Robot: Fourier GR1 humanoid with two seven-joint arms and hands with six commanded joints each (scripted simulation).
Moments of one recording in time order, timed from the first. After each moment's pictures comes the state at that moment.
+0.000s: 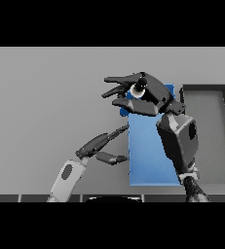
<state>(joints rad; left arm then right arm) -0.17 -0.04 -0.39 -1.57 -0.18 -0.45 0.09 -0.90 -0.15 0.01 -1.76 -0.60 0.26 0.53</state>
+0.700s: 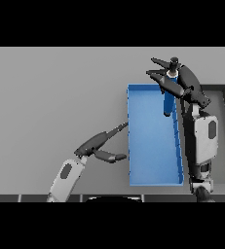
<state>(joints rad) -0.18 -0.03 -0.38 -1.58 -0.18 -0.43 0.10 -0.72 -0.27 -0.15 -1.55 -0.32 0.28 0.60</state>
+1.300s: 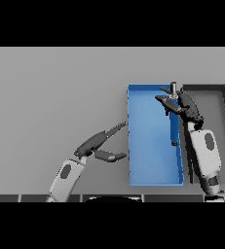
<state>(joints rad) -0.17 -0.03 -0.38 -1.57 -0.22 -0.40 0.07 -0.46 -0.41 0.08 -1.43 -0.36 0.04 0.61</state>
